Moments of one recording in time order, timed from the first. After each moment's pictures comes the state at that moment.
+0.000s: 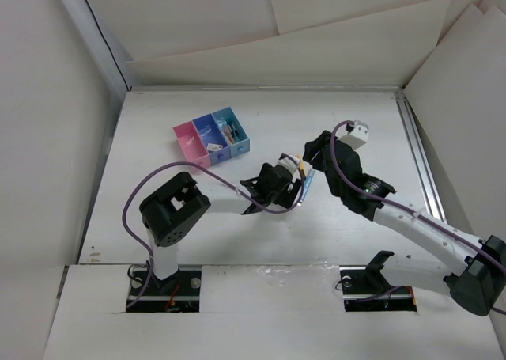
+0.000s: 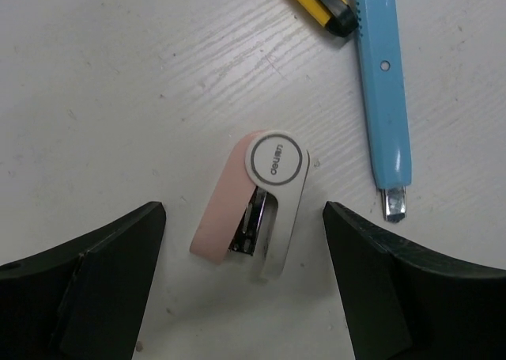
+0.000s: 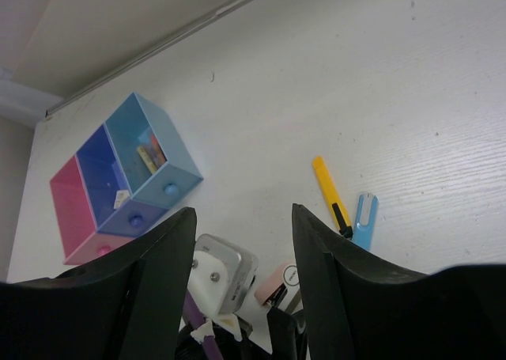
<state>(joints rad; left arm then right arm) -0.97 1.82 0.96 0.12 -0.27 -0.30 0.74 1.10 0.87 -0.12 0.67 0.75</state>
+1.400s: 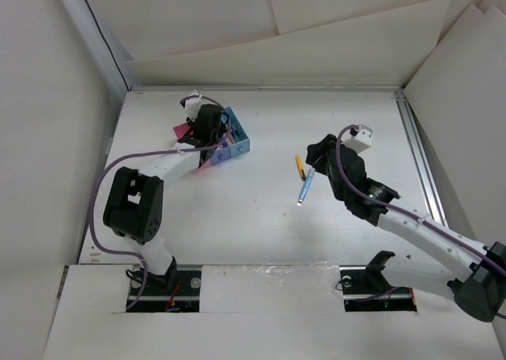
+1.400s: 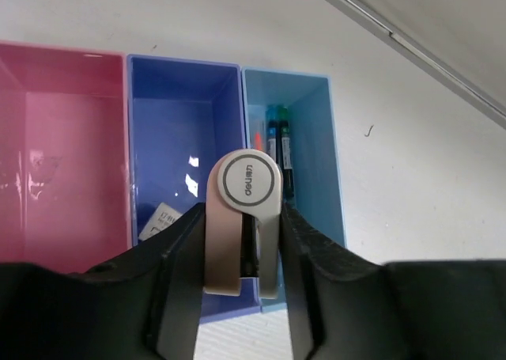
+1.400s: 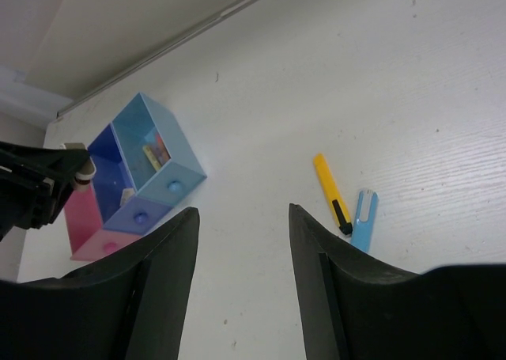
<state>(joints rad) -0.39 1.66 1.10 0.04 -0.47 -0.71 0.74 1.04 0.82 -0.10 0.66 0.76</state>
